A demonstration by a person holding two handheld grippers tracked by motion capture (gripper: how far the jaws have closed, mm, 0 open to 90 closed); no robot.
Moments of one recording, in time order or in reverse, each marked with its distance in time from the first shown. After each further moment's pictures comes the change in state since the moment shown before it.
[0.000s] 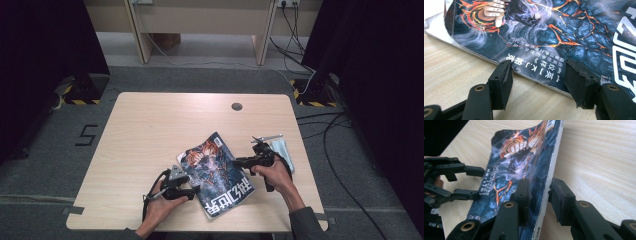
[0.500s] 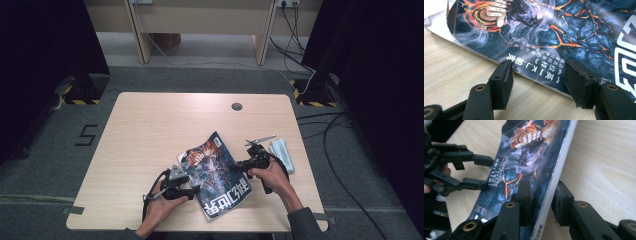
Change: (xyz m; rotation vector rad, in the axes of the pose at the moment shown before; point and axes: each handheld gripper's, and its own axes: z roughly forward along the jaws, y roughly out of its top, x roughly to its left) left arm 0.001 0.000 -0.001 0.001 -0.002 -0.002; right arm 0.016 0.002 0.007 0.074 0.030 -0.063
